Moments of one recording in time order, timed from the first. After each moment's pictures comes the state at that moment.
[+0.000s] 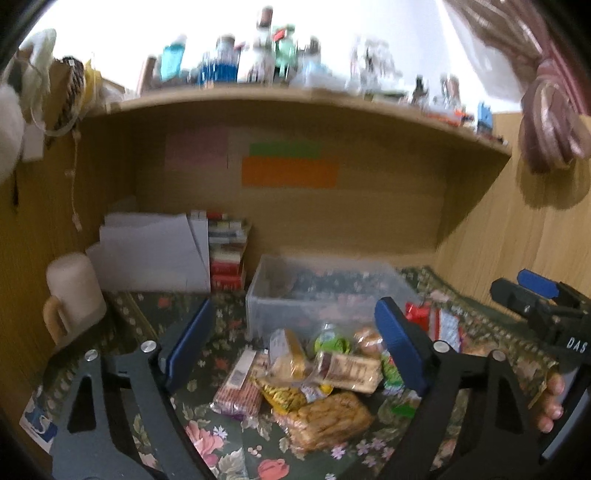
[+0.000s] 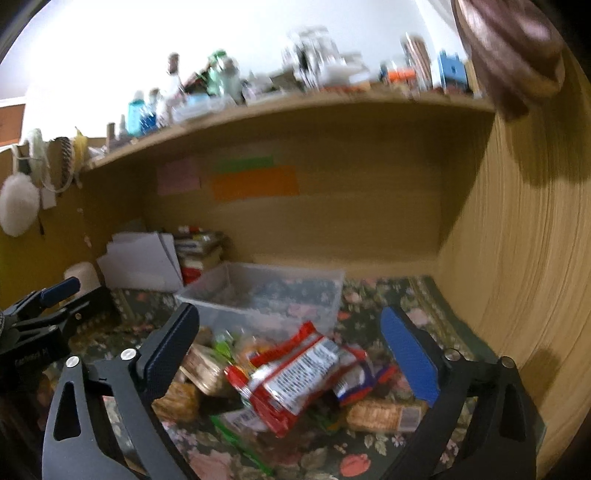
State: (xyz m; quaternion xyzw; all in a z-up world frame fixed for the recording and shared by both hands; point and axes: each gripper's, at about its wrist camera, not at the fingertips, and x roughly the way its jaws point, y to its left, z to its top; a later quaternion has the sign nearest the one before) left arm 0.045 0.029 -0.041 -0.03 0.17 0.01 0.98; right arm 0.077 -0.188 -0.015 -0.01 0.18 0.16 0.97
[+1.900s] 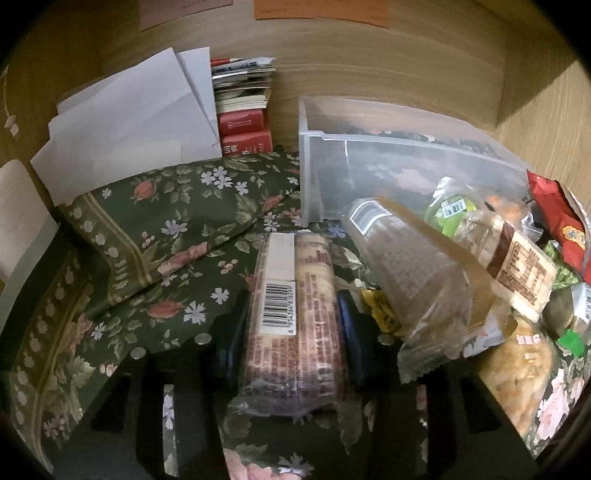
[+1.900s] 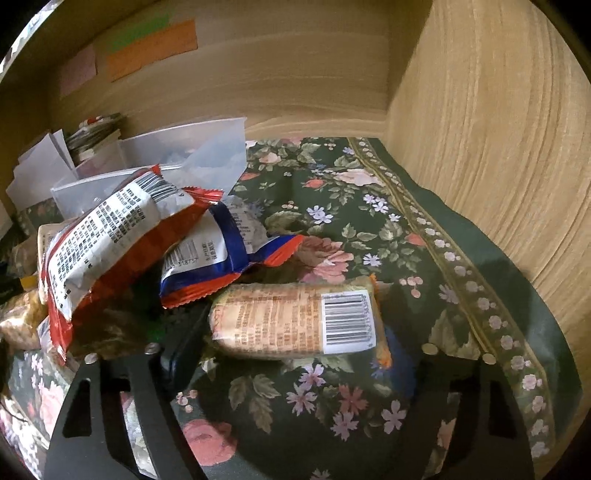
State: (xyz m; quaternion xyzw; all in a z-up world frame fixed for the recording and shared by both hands) left arm 0.152 0.090 -0.161 0.01 0.38 0.02 0.92; right arm 0.148 -0.249 -0.110 -0.02 0.38 0.06 0.92
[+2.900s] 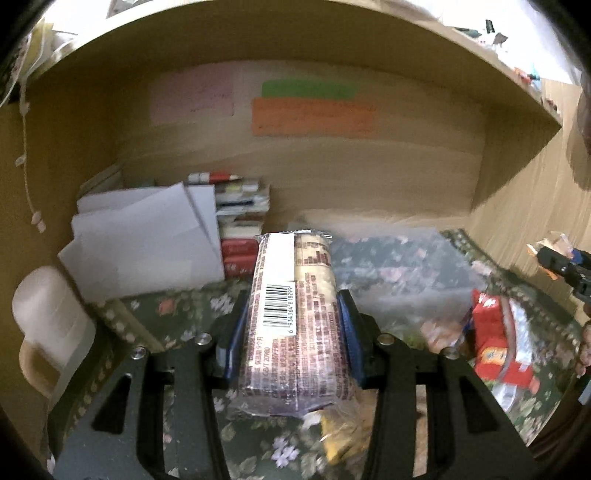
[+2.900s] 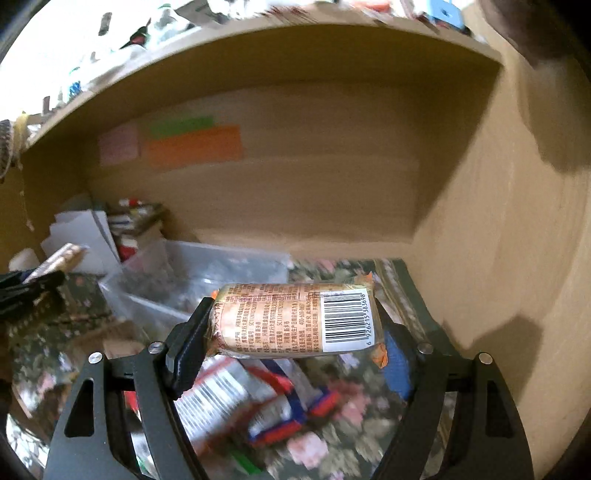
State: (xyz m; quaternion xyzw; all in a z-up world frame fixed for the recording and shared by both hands) left arm 0.150 0.082 -0.050 -0.01 0.26 0.00 0.97; right arm 0.166 -0.210 -0.008 -0.03 0.24 0.12 0.96
